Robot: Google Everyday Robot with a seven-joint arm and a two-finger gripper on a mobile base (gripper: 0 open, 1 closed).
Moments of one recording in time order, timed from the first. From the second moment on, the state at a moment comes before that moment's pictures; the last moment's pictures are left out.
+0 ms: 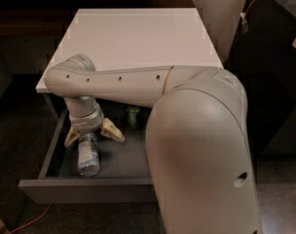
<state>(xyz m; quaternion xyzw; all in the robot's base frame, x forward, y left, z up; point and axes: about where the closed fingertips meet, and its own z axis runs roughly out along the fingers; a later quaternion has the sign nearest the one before) 0.555 0.155 0.649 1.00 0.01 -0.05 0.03</state>
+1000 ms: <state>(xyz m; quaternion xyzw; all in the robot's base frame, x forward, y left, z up) 0.546 0.162 0.629 1.00 0.01 -0.05 0.05</state>
